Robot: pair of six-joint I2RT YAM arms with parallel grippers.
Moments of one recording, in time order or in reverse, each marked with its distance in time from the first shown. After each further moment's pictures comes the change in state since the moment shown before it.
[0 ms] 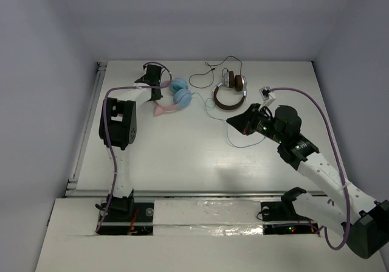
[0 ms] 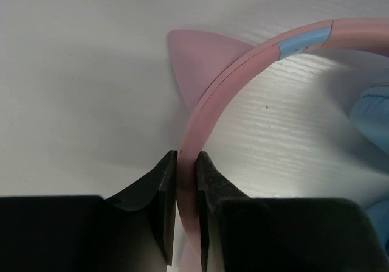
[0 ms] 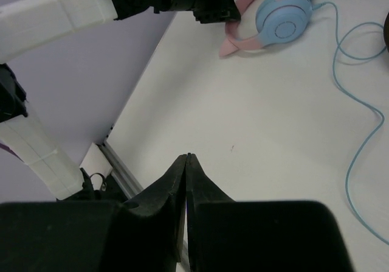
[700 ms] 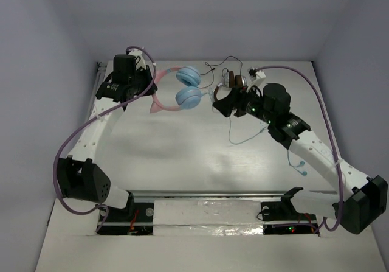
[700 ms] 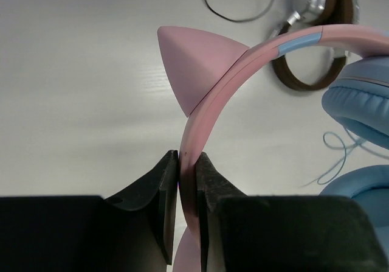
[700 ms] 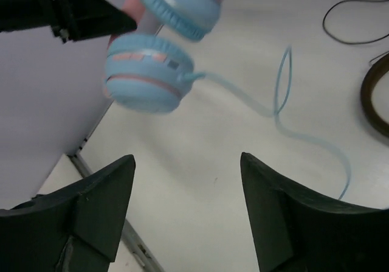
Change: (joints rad) left arm 0.004 -0.720 -0.180 -0.234 0.407 -0.003; right arm 0.047 0.225 0.269 -0.084 0.068 -0.127
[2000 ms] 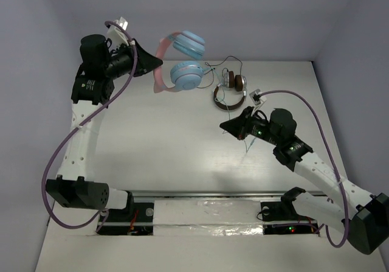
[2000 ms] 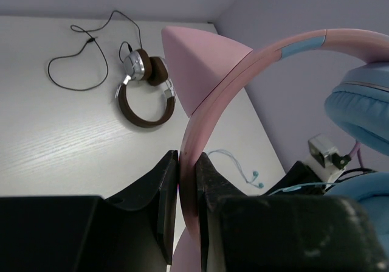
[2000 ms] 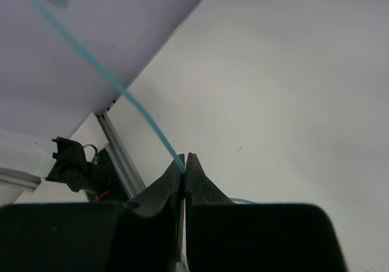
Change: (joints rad) left arm 0.088 -0.088 0.222 0.060 0.535 -0.231; right arm 0.005 -0.180 -0.307 0.214 -0.161 0.002
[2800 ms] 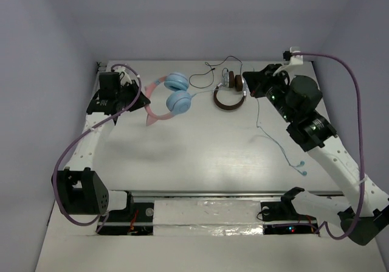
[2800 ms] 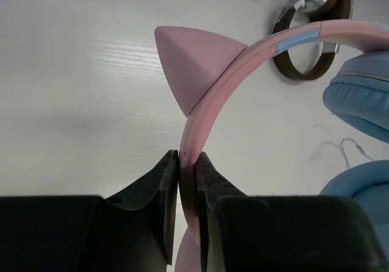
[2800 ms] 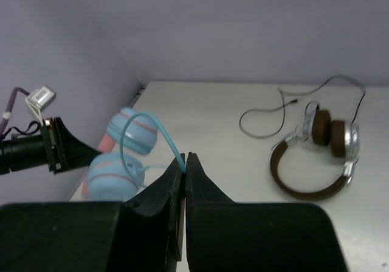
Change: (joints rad) left arm 0.084 -0.044 -0.483 0.021 -0.315 0.097; right arm 0.000 0.085 0.519 -0.317 0.551 -0.108
